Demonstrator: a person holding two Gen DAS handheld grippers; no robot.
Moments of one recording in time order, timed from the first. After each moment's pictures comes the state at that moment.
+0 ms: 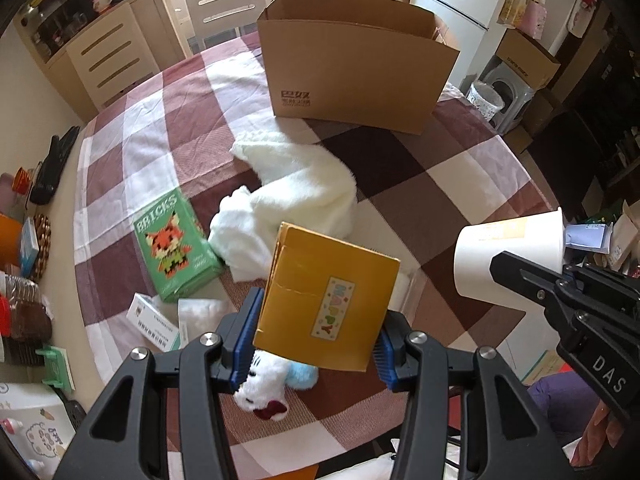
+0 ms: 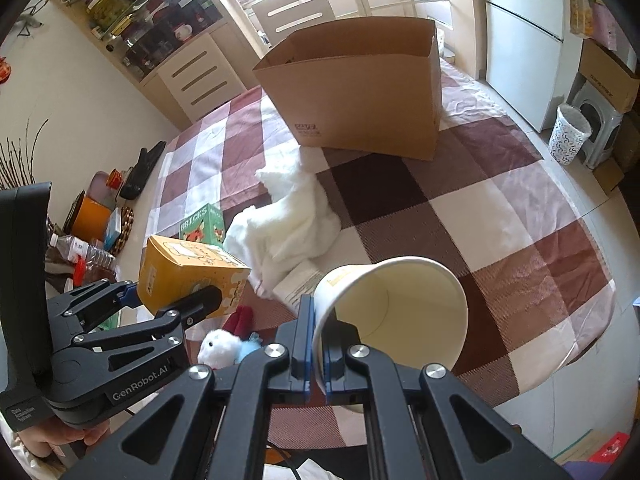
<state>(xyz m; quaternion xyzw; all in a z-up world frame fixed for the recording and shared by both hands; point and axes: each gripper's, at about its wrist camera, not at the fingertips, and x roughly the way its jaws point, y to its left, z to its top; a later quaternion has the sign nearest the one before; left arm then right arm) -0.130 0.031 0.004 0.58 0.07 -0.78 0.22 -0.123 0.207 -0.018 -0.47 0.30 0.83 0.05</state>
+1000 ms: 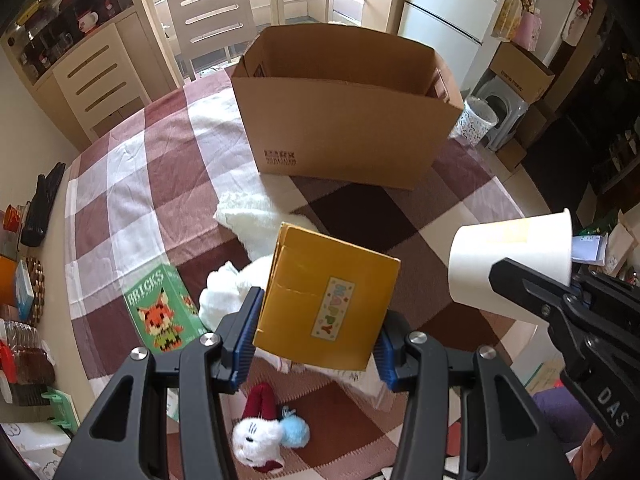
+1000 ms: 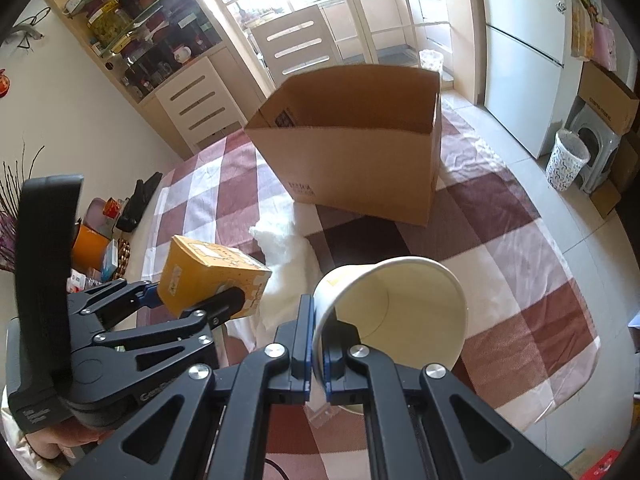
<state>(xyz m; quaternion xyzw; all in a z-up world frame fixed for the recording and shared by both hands) -0.202 0.008 0.025 0.56 0.06 -0.80 0.22 -0.167 0.246 0.015 -0.44 0.28 0.85 0.07</state>
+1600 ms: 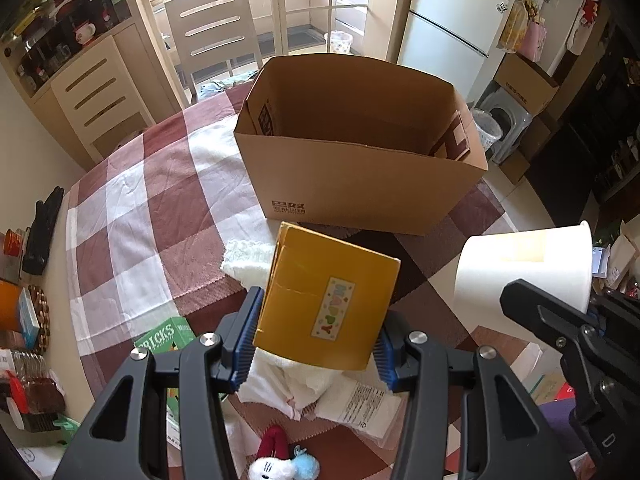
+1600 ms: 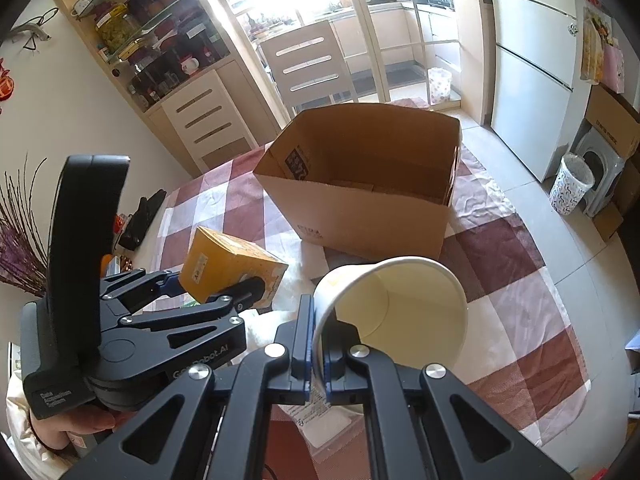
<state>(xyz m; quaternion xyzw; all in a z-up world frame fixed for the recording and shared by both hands) -0.249 -0.025 0.039 0.55 0.06 -0.80 0.23 -0.205 0.262 0.041 -0.43 0.26 0.86 0.07</state>
